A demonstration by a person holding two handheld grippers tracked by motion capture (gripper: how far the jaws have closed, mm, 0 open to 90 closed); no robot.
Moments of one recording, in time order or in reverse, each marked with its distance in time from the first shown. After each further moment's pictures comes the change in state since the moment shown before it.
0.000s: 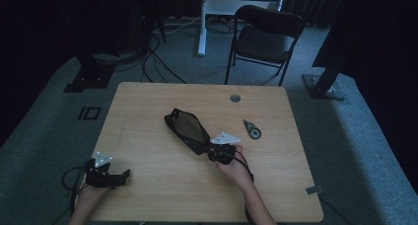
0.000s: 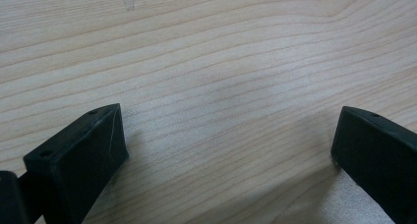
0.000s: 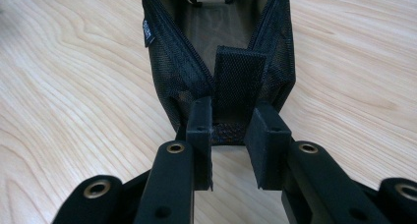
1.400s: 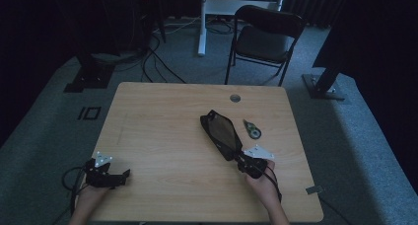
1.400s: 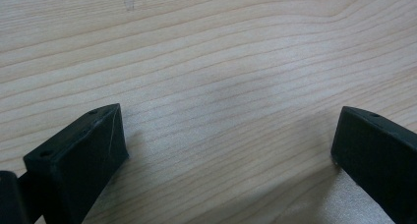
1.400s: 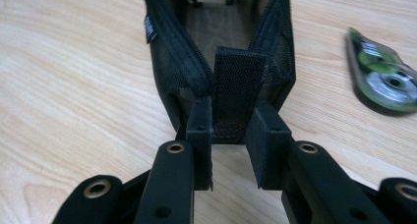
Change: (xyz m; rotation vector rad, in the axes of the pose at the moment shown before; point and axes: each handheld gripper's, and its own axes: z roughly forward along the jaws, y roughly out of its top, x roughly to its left) left arm 0.000 0.000 0.000 0.000 0.000 0.000; right arm -0.033 -0.054 -0.076 -0.019 -0.209 0.102
